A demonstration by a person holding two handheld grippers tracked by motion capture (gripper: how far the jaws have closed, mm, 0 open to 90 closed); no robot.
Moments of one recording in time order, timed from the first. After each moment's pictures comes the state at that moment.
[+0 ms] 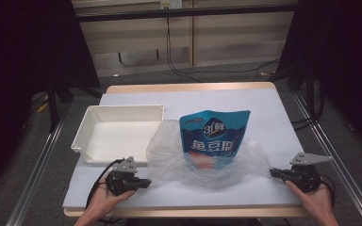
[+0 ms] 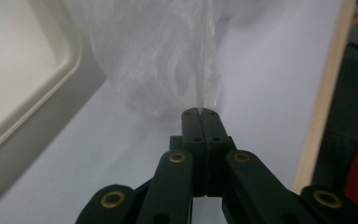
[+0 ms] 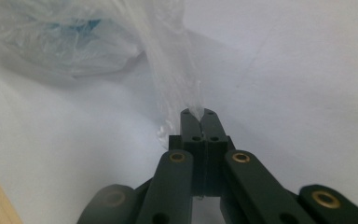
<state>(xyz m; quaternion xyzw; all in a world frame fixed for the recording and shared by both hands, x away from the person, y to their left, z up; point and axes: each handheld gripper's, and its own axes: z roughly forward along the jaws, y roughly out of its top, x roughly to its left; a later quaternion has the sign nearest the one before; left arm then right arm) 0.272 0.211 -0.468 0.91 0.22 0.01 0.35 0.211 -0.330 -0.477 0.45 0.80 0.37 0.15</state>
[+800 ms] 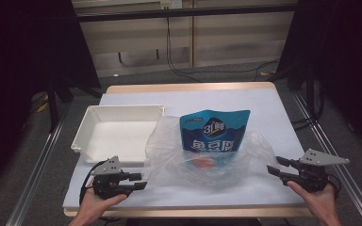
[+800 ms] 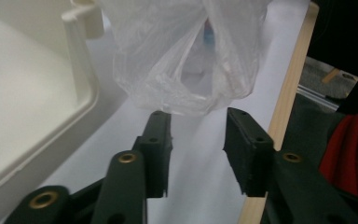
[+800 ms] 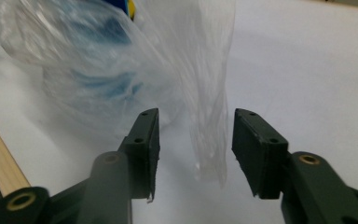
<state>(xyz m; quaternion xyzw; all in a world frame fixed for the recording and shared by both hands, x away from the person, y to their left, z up) 0.253 0.238 -0.436 0.86 0.22 0.01 0.46 0.197 -0.324 -0.437 0.42 0.76 0.46 0.20</state>
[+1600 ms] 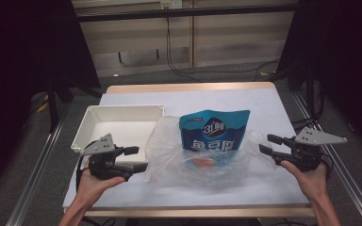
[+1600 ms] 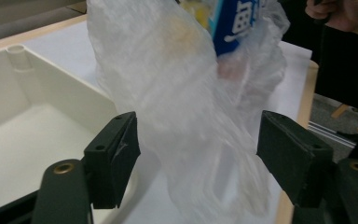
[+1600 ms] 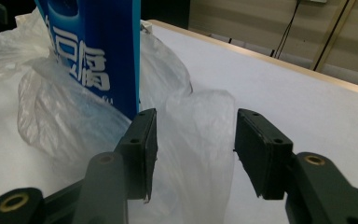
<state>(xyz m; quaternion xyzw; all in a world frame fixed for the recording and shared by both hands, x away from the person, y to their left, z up) 0.291 0.222 -0.383 0.83 0.22 0.05 0.51 0.235 -0.301 -0.392 0.37 0.75 0.50 0.23</state>
